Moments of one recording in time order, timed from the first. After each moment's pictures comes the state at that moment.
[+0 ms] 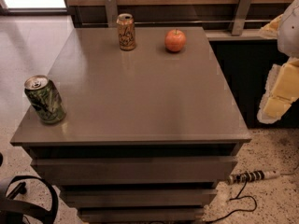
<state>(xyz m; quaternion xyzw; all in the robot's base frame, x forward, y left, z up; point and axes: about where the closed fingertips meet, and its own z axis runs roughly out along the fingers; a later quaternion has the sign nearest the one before) 0.438 -0.214 0.985 -0.60 0.78 -0.05 0.17</state>
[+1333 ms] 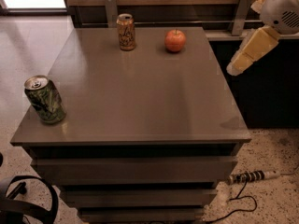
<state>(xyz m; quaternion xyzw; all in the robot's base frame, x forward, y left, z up) 0.557 -0.220 0.992 -0.52 0.80 -0.01 0.31</state>
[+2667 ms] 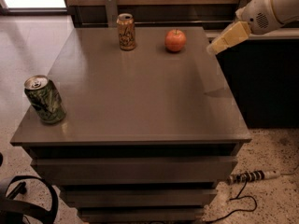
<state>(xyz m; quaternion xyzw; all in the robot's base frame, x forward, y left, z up) 0.667 -0.219 0.956 -0.43 0.80 0.12 0.40</state>
